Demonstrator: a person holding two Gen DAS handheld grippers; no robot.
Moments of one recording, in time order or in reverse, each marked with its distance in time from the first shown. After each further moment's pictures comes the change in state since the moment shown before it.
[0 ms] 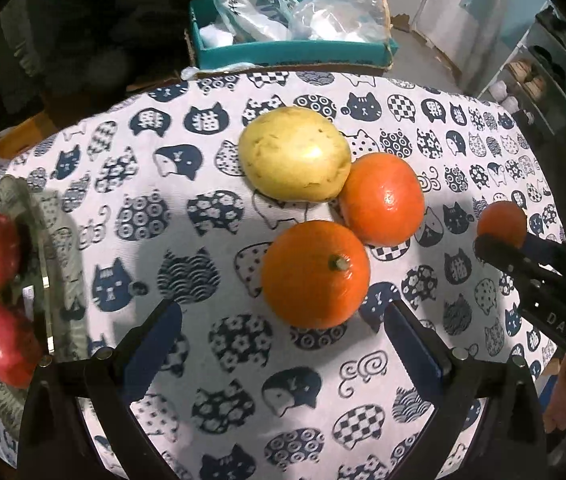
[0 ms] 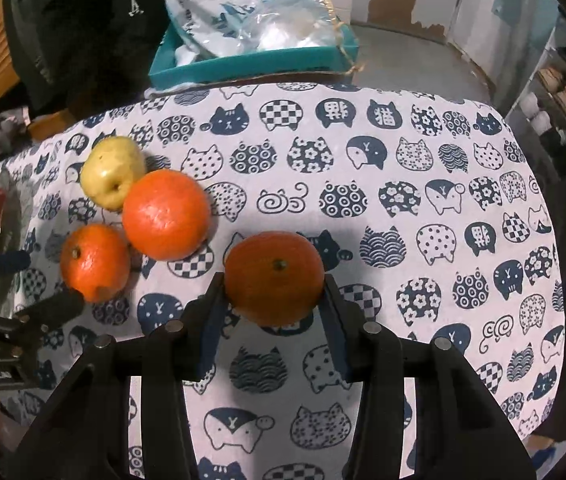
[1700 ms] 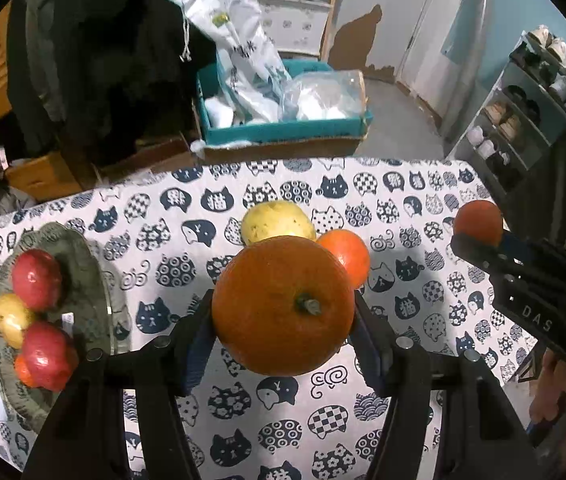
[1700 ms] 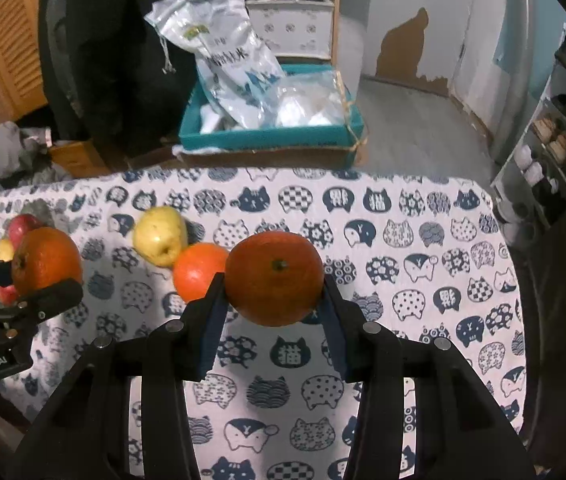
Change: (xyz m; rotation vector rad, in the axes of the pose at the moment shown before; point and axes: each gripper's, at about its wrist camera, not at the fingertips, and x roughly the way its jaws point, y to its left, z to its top) left arm -0.090 0.000 0.005 -0.001 -0.206 -0.026; right arm -0.073 0.016 0.023 -0.073 -0.178 0.009
